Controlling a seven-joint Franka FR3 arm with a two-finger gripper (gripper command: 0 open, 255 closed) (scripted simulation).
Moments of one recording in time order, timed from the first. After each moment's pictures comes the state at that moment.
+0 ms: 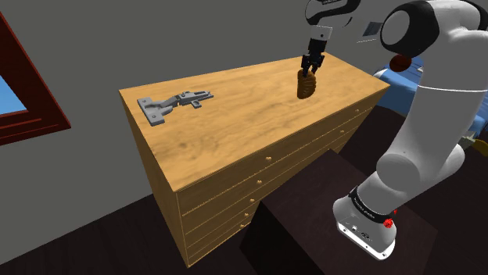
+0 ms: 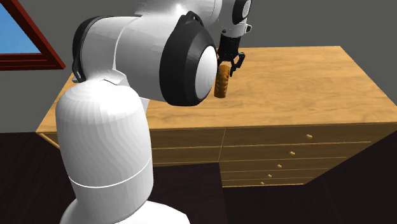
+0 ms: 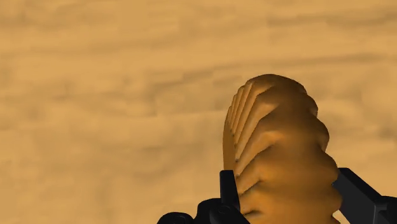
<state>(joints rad) -0.28 0.42 -0.26 -1.53 0.09 1.73 -0.46</state>
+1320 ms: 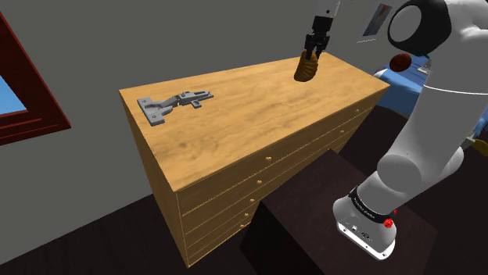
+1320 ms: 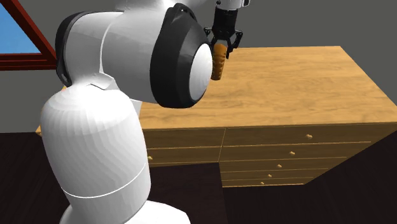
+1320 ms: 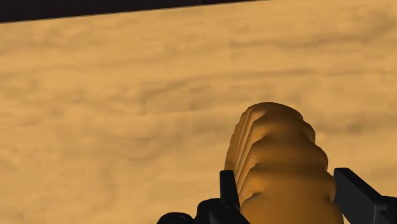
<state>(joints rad) -0.25 0.36 -0.25 -1.38 0.08 1.53 -0.41</state>
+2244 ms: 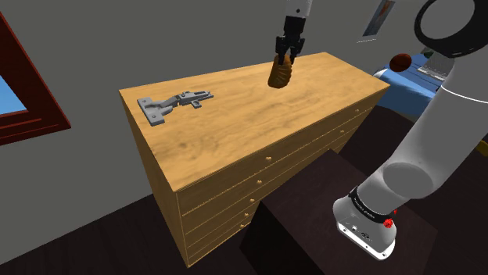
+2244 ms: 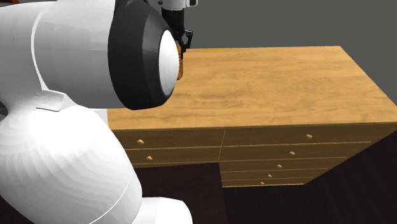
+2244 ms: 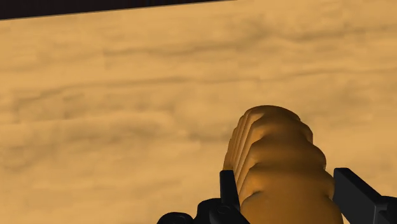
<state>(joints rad) -0.05 0.19 -0.14 -1.61 0.08 1.60 -0.11</state>
